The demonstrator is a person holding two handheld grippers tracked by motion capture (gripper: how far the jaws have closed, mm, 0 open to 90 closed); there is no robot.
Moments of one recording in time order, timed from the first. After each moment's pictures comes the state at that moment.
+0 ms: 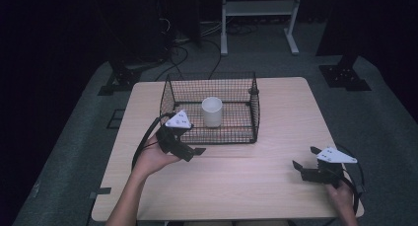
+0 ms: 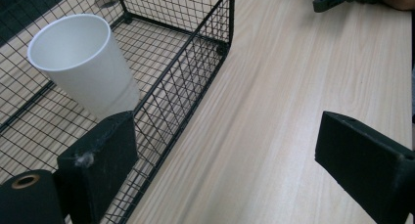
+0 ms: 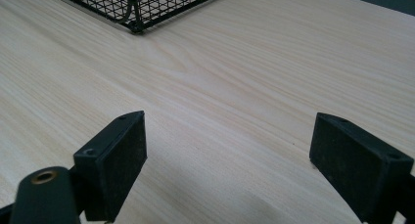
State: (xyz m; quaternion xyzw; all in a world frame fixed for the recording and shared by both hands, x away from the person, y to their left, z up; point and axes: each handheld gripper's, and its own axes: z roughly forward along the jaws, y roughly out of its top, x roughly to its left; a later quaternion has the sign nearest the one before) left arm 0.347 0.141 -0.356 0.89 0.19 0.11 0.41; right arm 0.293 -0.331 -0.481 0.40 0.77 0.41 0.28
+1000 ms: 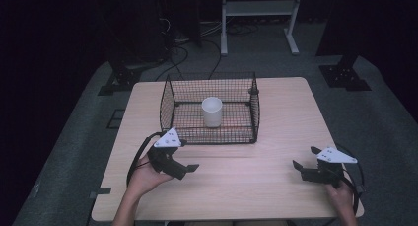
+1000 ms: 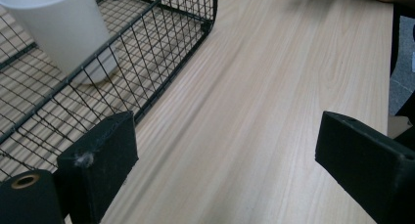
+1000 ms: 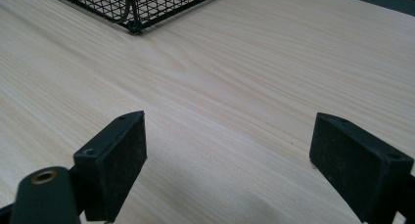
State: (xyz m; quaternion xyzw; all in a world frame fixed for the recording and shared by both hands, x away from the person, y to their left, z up) left arm 0.310 0.165 -0.388 0.87 0.21 0.10 0.43; right arm 0.294 -0.331 -0.481 0.40 0.77 0.41 0.28
